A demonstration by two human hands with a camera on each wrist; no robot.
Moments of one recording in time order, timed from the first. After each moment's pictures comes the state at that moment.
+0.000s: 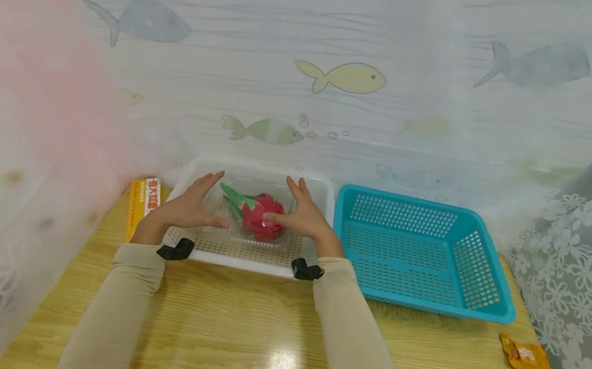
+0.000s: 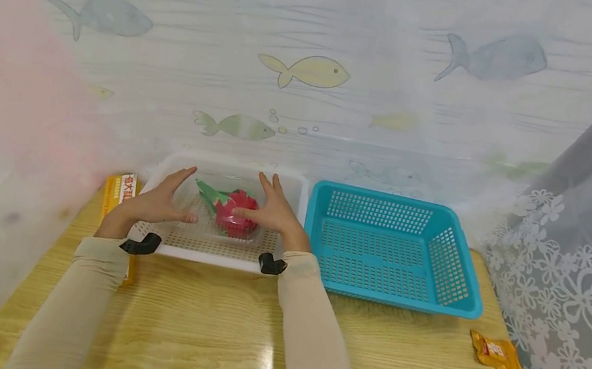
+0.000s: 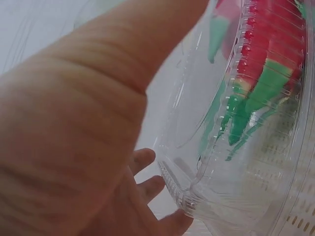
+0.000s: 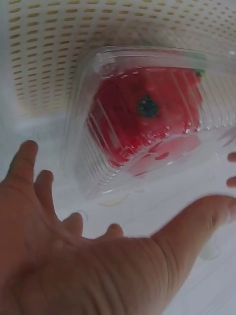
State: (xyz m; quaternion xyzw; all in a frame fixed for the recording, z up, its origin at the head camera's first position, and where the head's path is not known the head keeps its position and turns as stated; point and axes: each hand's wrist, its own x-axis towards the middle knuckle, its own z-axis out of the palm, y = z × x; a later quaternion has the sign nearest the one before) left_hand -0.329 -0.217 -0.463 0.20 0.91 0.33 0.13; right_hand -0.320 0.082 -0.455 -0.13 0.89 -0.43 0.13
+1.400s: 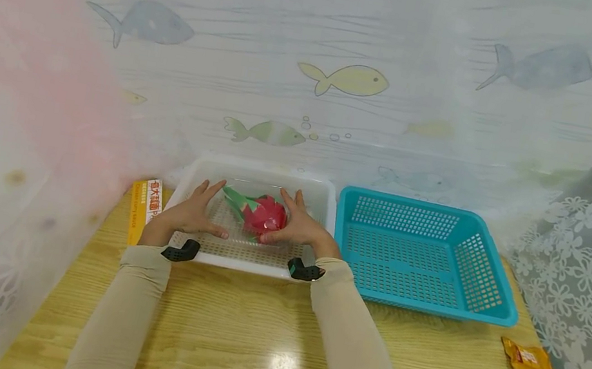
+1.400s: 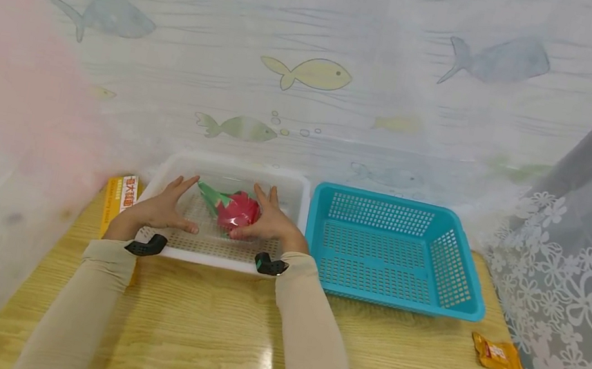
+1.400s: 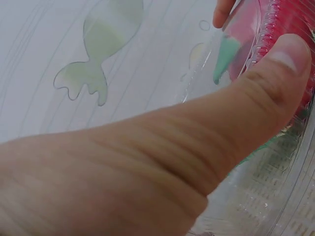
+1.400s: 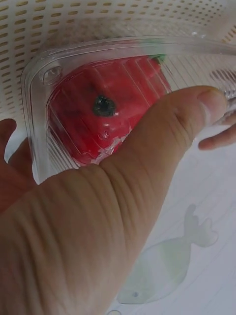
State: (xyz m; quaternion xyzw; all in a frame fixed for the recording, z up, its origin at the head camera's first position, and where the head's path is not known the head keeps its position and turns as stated) left_hand -0.328 -0.216 -0.473 0.18 0.92 0.30 0.16; right_hand -0.324 0.075 -0.474 -0.15 0.88 -0.40 0.19
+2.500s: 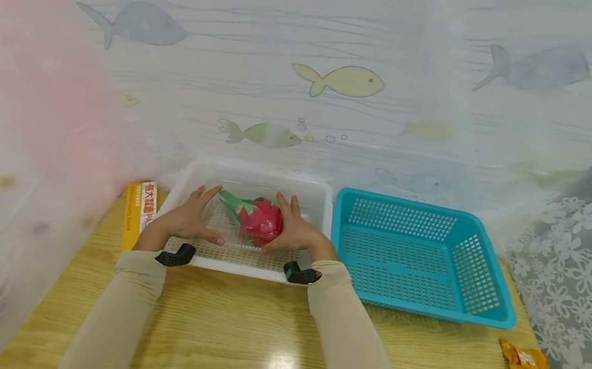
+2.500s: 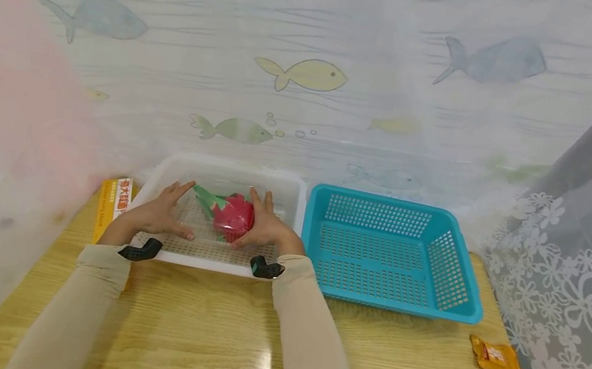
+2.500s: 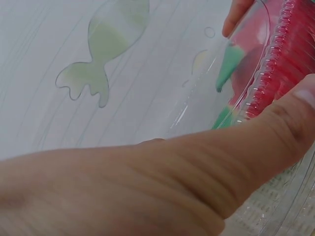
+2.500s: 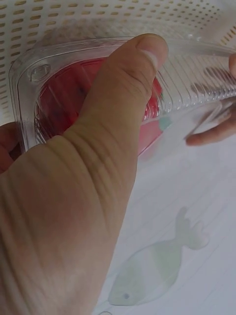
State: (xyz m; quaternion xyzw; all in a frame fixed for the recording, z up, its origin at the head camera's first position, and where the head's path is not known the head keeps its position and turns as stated) left_hand -0.327 -0.215 -0.483 0.16 0.92 0.30 0.16; right_hand -0.326 0.075 -0.480 -0.16 0.89 -0.37 0.21
